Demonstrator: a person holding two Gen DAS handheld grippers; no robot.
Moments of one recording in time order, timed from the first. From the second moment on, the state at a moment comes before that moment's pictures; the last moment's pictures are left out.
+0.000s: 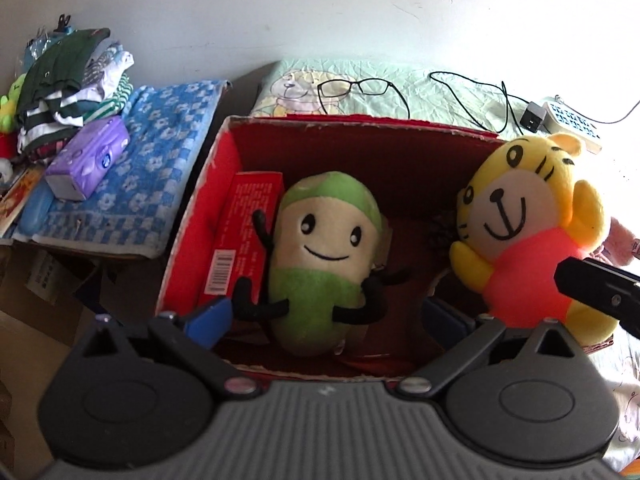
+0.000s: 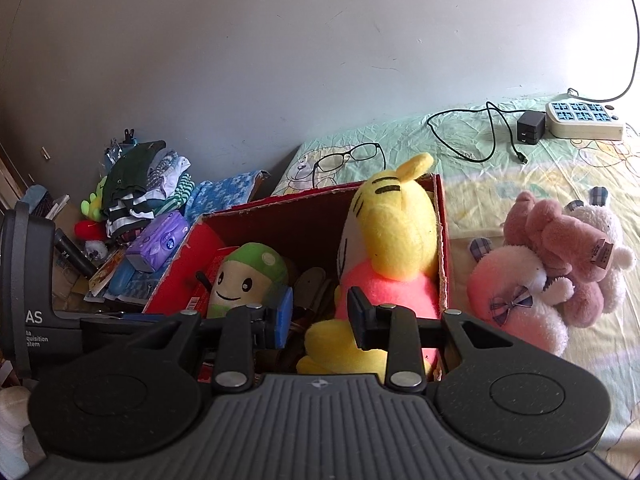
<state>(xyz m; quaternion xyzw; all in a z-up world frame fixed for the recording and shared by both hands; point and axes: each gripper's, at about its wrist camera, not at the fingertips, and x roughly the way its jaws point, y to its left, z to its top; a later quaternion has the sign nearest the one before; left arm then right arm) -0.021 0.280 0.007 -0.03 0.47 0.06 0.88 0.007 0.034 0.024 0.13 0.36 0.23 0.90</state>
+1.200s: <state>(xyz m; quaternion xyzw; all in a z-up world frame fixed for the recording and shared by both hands) 0.005 0.267 -0.026 -0.02 0.51 0.06 0.86 0.020 0.031 0.007 0.13 0.37 0.22 0.89</state>
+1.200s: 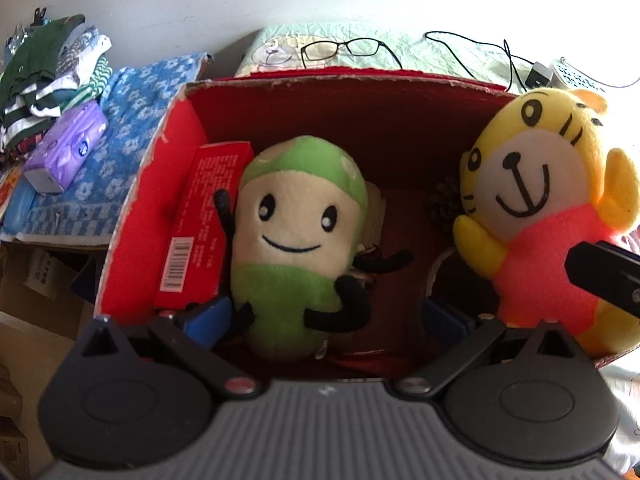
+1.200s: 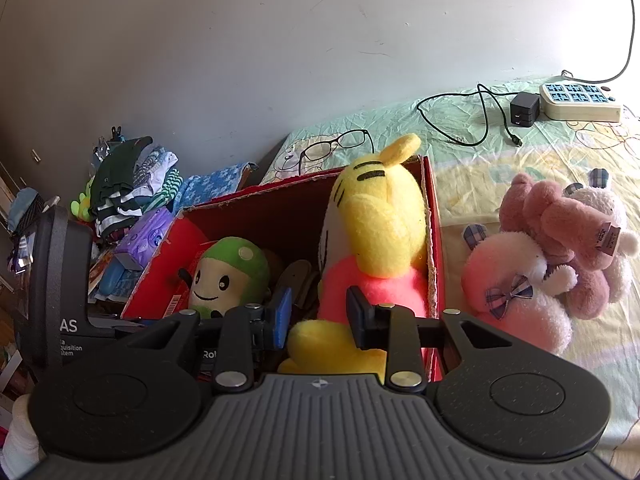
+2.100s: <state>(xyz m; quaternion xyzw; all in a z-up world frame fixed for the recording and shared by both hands) 0.001 0.263 -0.039 0.00 0.50 0.07 0.86 0.014 0.031 -0.001 0.11 0.36 0.23 0.90</state>
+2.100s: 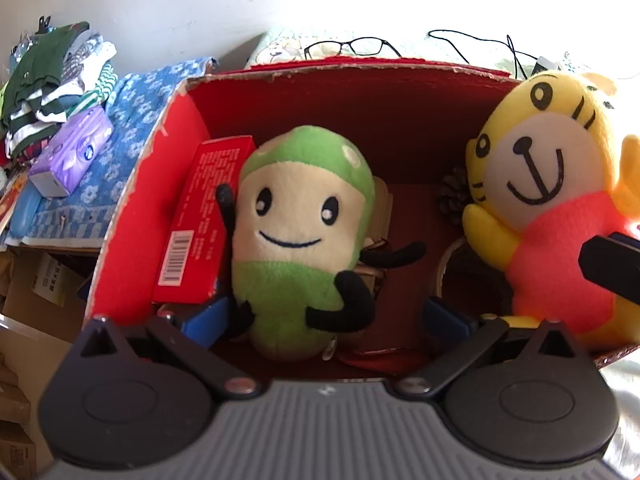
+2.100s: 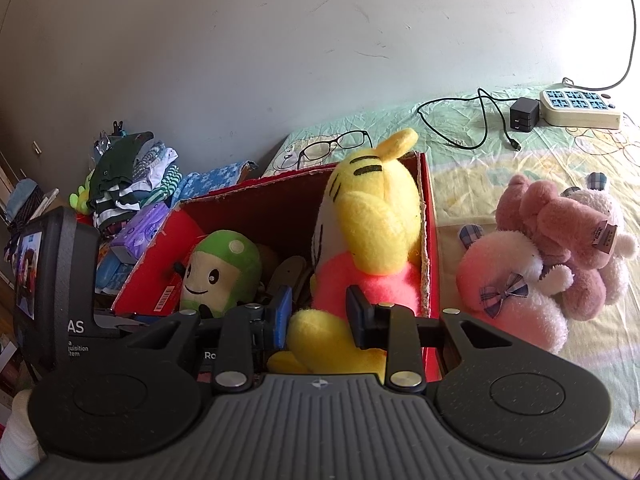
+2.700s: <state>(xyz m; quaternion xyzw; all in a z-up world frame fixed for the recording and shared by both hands) 0.006 0.262 -0.047 0.01 0.51 0.08 0.86 0.010 0.033 -0.004 0.10 0.35 0.23 0.90</state>
